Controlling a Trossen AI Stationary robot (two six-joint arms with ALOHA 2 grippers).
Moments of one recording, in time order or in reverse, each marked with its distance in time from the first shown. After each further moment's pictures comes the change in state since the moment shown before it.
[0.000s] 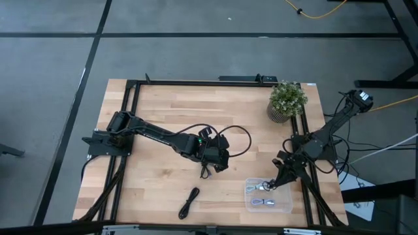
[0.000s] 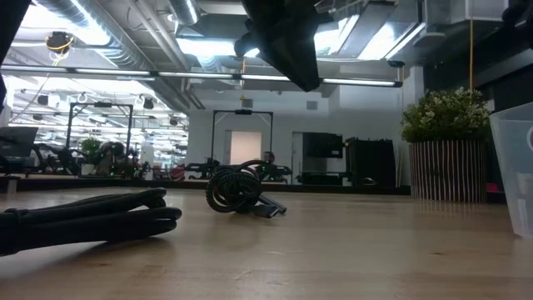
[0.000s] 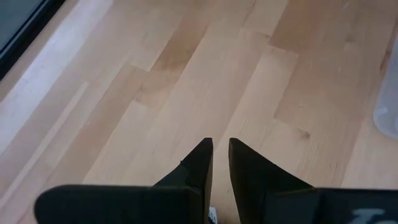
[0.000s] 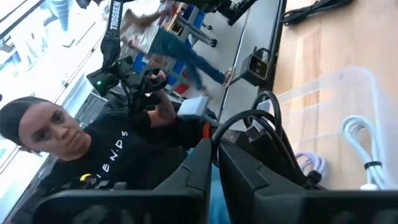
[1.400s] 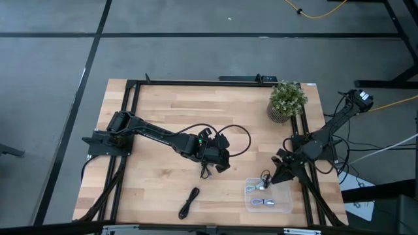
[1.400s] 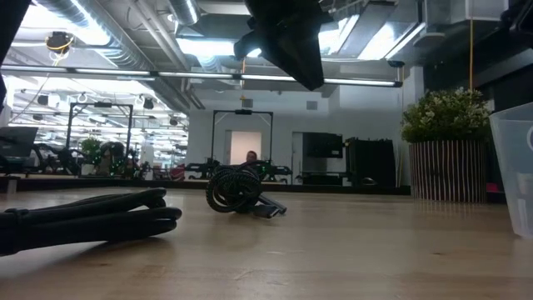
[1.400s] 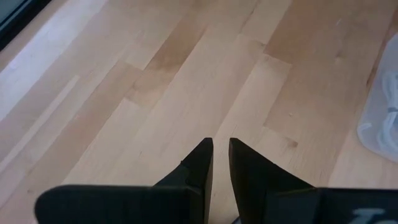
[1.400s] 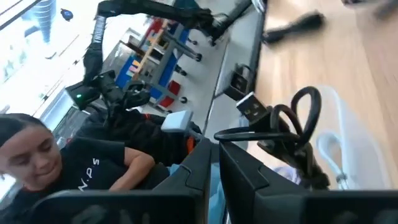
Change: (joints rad) left arm 0.000 0.001 0.000 0.025 0.011 -0.070; right arm 0.003 0.018 -0.001 0.007 0.102 -0.028
